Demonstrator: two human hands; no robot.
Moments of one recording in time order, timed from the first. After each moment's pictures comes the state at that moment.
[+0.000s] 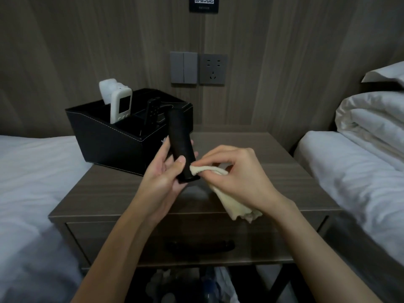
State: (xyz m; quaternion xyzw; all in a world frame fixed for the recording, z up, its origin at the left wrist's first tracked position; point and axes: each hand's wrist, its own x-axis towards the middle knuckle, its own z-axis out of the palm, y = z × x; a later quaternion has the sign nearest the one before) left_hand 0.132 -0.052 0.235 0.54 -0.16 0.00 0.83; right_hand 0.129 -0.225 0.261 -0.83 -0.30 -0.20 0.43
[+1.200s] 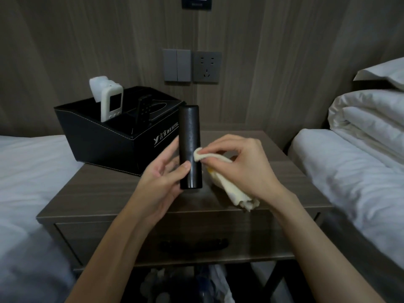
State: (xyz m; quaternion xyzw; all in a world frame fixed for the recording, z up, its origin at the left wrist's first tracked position) left_hand 0.127 -0.062 0.237 0.55 -0.15 -0.04 0.82; right_hand 0.136 -0.240 0.267 -0.82 -0.29 -0.26 0.43
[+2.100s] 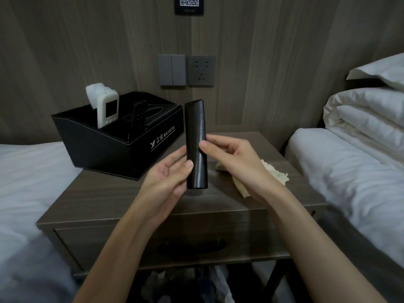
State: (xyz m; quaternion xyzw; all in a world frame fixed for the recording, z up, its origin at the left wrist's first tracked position) left_hand 0.123 -0.072 0.244 0.52 -0.12 -0.06 0.85; right_hand 0.128 -0.238 0.278 -0.73 -0.19 -0.06 0.66
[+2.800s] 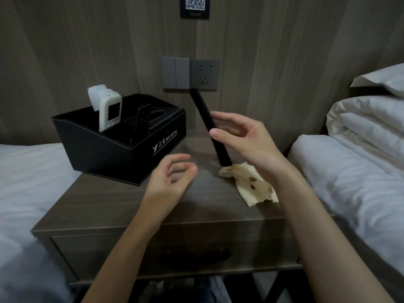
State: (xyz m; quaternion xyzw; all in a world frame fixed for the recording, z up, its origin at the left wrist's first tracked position) left_hand 0.137 -0.071 0.235 0.71 -0.09 0.09 0.69; right_hand 0.160 -0.251 0.304 -0.73 -0.23 -0.11 0.64
